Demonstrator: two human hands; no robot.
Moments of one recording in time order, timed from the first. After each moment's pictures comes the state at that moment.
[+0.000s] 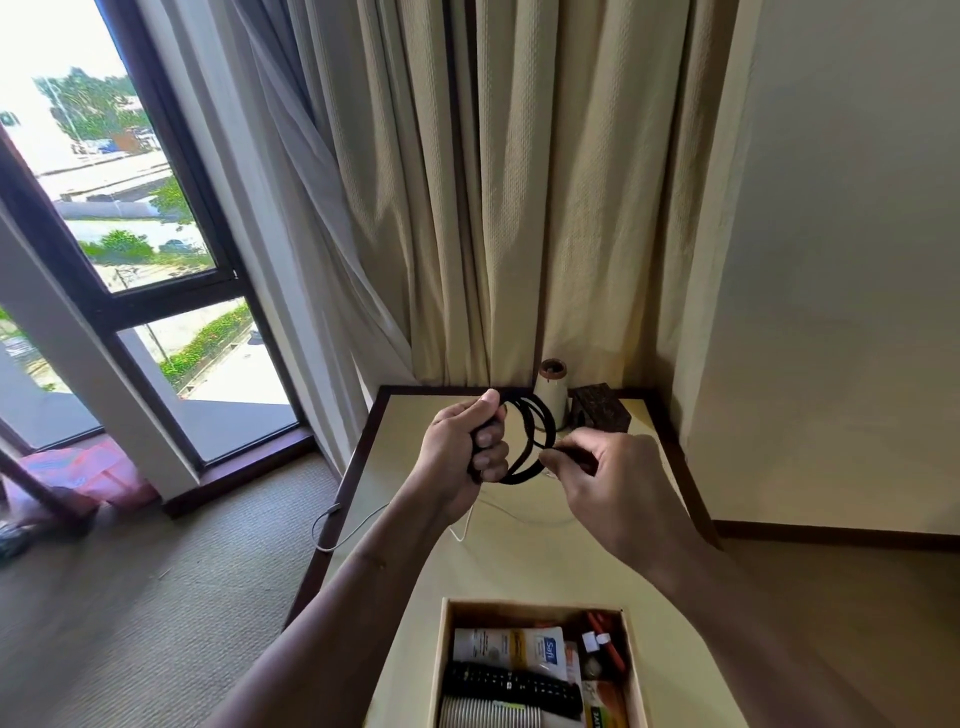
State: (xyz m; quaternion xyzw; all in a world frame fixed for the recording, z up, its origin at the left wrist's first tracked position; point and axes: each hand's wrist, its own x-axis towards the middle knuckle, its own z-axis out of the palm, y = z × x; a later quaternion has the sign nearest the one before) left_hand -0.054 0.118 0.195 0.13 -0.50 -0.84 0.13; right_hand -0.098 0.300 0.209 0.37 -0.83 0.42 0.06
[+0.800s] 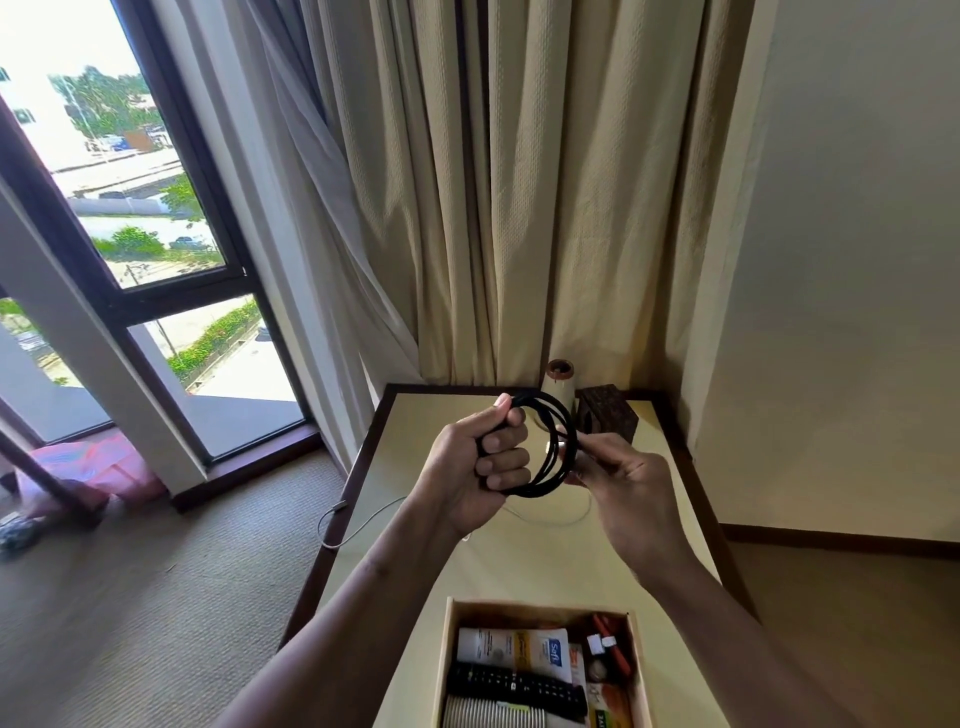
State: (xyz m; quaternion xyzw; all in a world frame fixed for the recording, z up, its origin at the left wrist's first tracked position) left_hand -0.047 0.125 0.196 0.06 -0.34 -0.94 0.01; right_hand -0.105 0.293 0.181 0.23 -0.67 0.70 -0.11
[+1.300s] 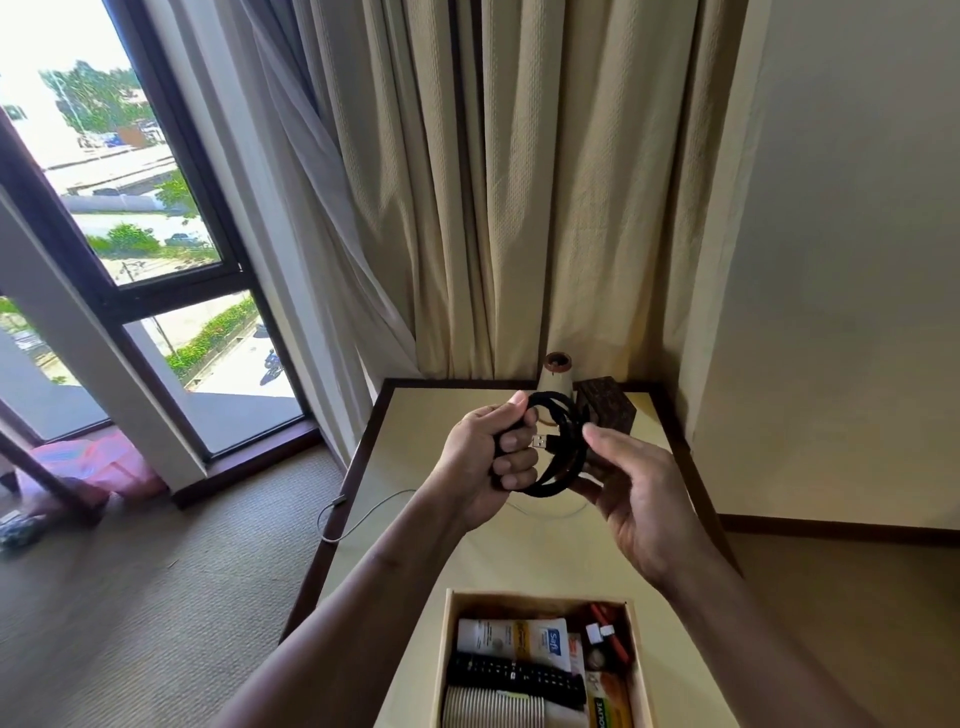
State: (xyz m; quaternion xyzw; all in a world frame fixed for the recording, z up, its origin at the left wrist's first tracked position) left_hand -0.052 0.136 0.196 0.09 -0.45 -0.89 0.05; right_hand -0.102 0.302 0.196 0.10 -0.52 0.81 -0.25
